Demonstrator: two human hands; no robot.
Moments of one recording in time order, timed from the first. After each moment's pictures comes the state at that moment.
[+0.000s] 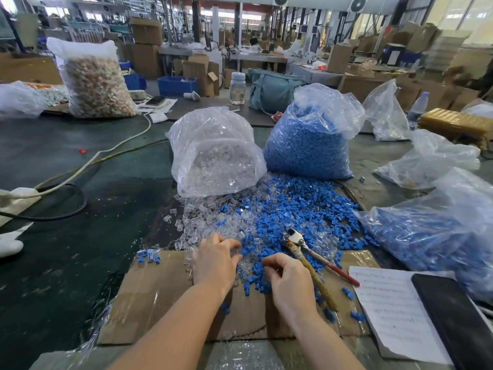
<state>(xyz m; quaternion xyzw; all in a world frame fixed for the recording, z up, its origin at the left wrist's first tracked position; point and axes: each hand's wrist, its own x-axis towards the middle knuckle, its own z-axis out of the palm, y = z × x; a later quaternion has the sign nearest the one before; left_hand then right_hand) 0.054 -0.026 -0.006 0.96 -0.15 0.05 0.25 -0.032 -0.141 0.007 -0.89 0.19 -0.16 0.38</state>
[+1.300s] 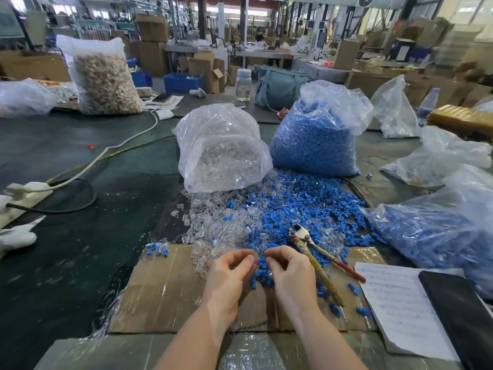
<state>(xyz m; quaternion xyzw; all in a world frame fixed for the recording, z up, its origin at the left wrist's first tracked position) 0.005 -0.026 0.006 0.55 0.06 -0.18 0.81 -0.034 -0.130 0.016 -0.84 0.20 -0.17 0.47</state>
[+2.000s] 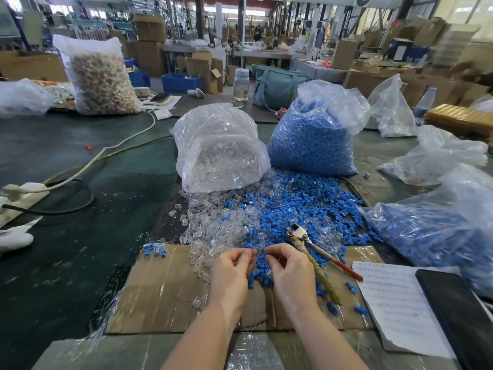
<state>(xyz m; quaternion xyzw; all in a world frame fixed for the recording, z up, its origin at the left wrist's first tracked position) 0.001 -0.038 0.014 0.66 0.04 -0.11 0.74 -0.034 -0.132 0.016 -0.86 0.18 -0.20 0.43</state>
